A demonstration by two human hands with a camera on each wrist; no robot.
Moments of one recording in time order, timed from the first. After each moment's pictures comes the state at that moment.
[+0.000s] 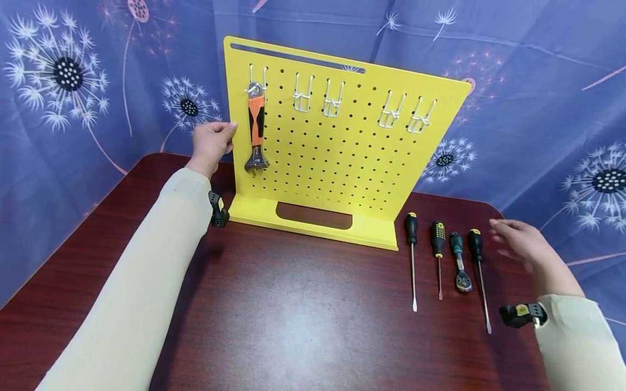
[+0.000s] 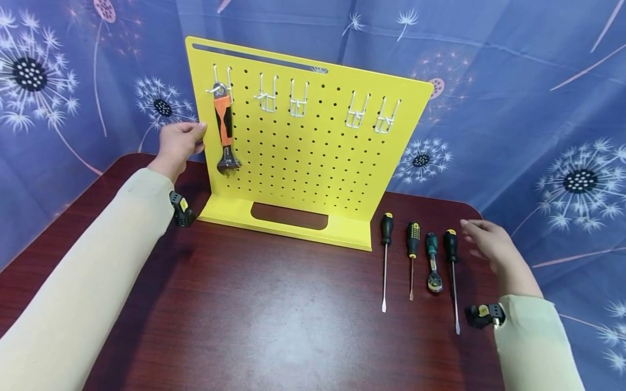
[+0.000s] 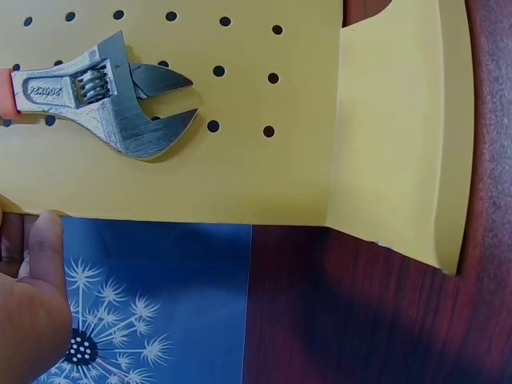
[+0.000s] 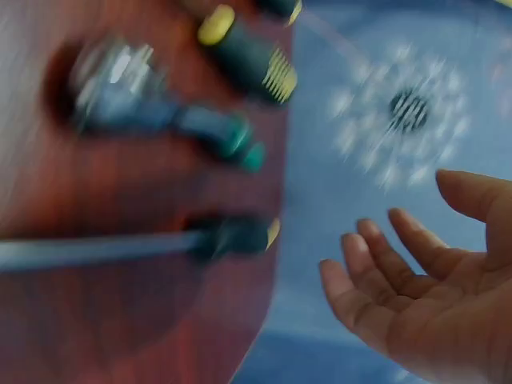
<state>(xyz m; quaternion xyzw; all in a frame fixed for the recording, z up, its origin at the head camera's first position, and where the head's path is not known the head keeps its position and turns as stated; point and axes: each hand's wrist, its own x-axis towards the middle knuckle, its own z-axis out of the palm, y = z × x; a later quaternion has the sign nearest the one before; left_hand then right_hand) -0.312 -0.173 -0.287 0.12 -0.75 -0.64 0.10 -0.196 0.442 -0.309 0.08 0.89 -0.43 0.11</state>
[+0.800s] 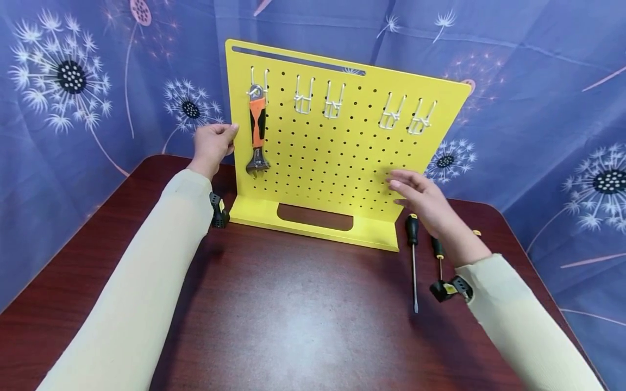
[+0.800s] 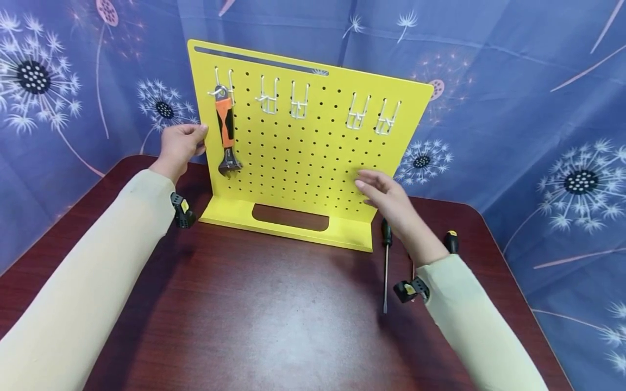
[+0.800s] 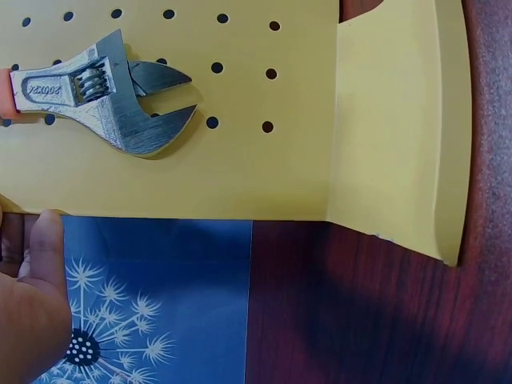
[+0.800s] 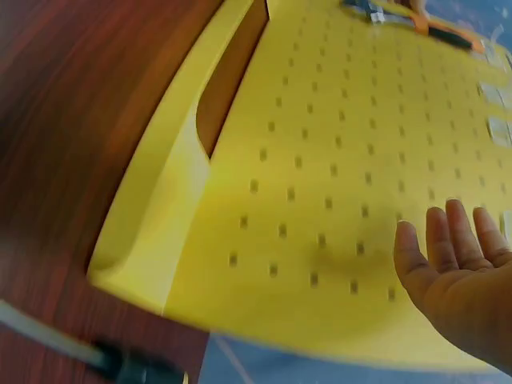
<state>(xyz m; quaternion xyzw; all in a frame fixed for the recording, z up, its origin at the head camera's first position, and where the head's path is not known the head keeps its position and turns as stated) -0.310 -0.177 -0.288 0.10 -0.74 -0.65 0.11 -0.222 0.242 -0.276 -0.10 0.80 -0.59 0.06</state>
